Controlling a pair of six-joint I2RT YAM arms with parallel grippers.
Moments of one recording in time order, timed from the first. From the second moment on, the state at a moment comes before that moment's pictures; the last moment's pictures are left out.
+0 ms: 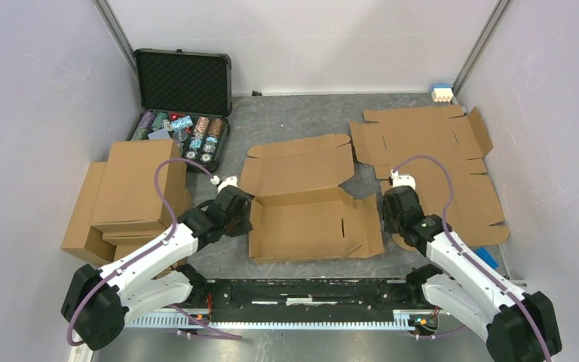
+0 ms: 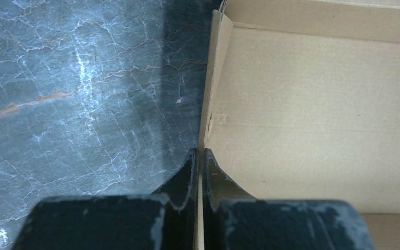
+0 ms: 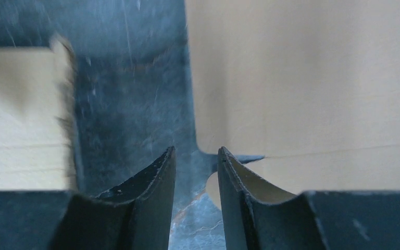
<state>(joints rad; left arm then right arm) -0.67 0.99 0.56 -0.54 -0.18 -0.77 0.43 0.86 0.49 -0.52 0.36 0.33</state>
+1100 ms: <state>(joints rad) -0.65 0.97 0.55 -0.53 -0.16 -0.77 0.17 0.82 0.28 -0.12 -0.63 0.44</state>
